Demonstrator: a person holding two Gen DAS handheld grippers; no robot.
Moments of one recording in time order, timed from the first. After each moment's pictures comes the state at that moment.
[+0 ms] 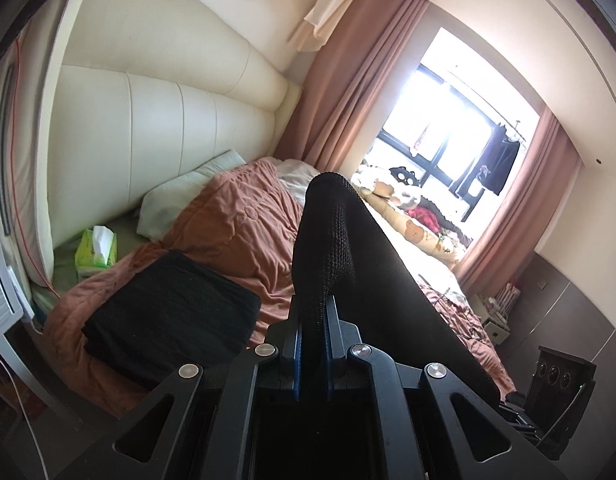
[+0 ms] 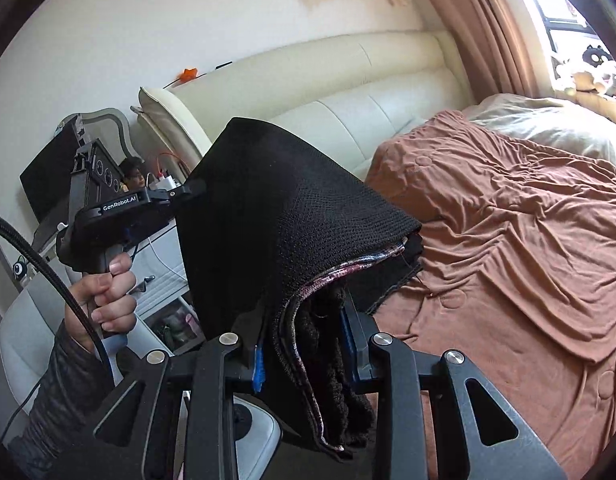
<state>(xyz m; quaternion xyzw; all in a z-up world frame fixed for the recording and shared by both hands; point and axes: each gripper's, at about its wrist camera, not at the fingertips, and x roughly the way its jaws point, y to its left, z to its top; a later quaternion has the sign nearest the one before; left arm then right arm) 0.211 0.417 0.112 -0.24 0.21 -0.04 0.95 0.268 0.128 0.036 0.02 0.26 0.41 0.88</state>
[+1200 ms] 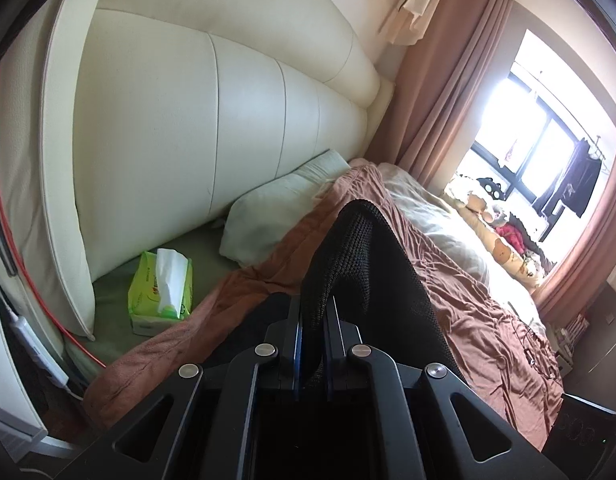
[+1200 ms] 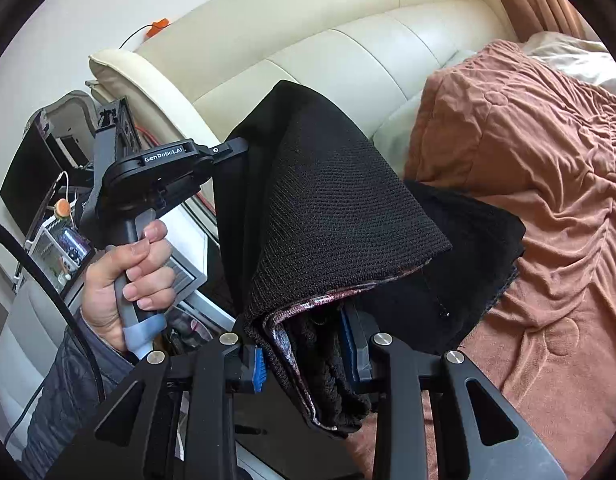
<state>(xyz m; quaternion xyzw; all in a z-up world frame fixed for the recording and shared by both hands) 0.357 0.564 0.037 -0.25 0.25 0.09 0.93 0.450 0.298 -0.037 0.05 0.35 0.46 0.81</state>
